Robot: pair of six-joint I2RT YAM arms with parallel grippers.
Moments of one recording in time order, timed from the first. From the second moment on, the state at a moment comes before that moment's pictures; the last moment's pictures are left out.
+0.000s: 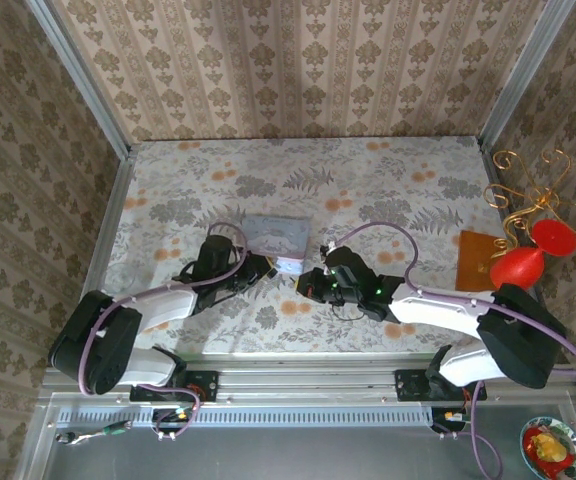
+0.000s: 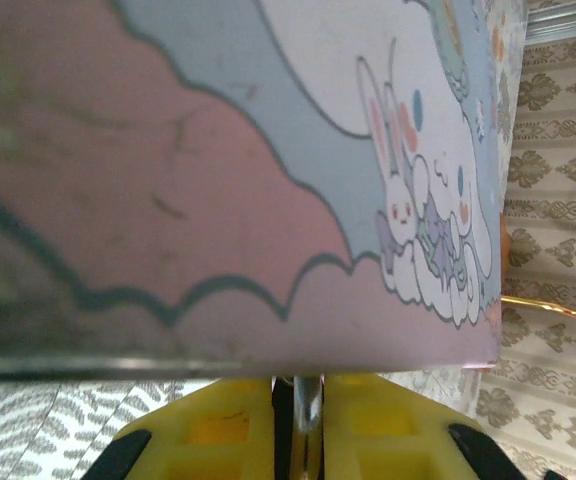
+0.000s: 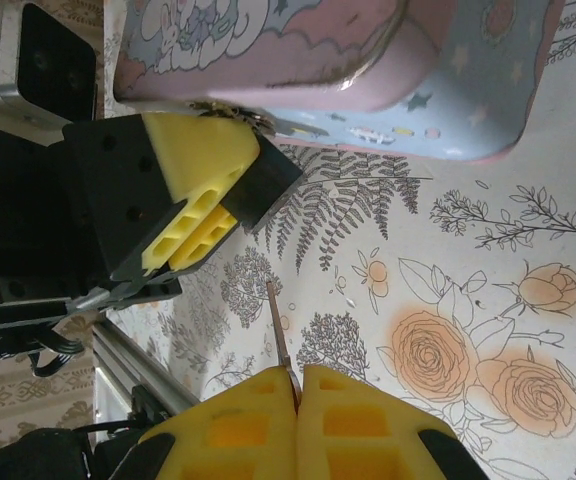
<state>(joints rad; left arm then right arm) -0.54 1.34 0.43 0.28 0.43 -1.09 0.84 1.38 0.61 0.16 -0.16 1.10</state>
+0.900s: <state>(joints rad) -0.49 1.25 0.31 0.34 0.51 -1.22 0.84 1.58 0.59 0.41 -0.34 1.15</state>
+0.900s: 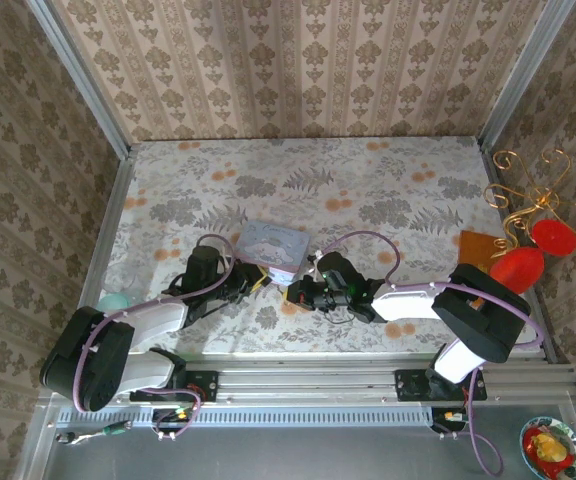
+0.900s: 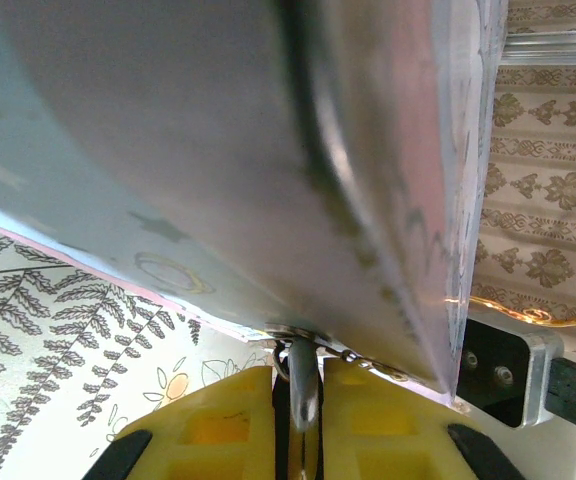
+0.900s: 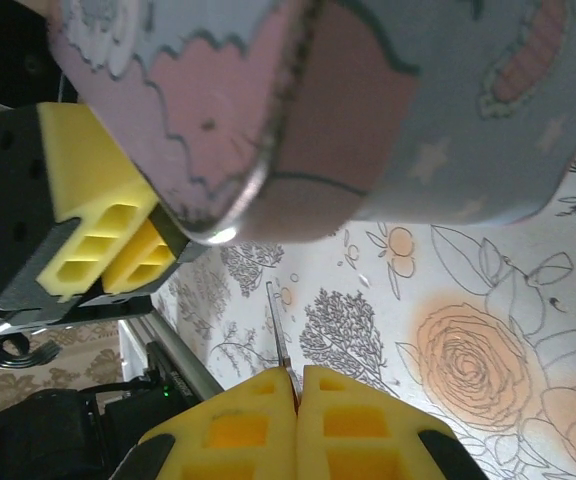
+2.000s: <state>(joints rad) -0.59 1.41 0.31 0.66 0.52 -1.34 0.70 1.62 0.45 0.73 -0.49 1.37</state>
